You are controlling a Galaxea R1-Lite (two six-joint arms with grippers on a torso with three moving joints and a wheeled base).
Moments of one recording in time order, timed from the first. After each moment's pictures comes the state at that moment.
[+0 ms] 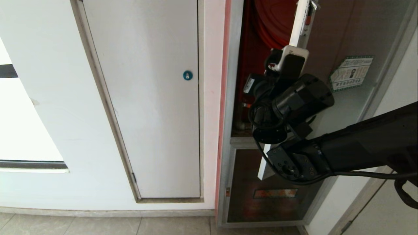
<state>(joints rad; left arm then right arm) 0.01 0.00 0.00 -0.01 -0.02 0.03 0.63 2.08 -1.27 -1.48 -0.83 -0.28</state>
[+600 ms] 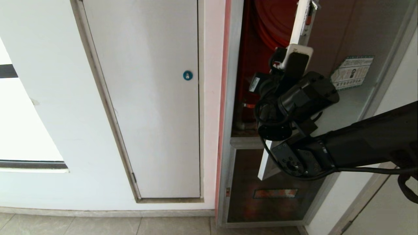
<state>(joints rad) 0.01 0.00 0.00 -0.01 -0.02 0.03 0.60 2.07 -1.26 -1.47 -0.83 -0.31</state>
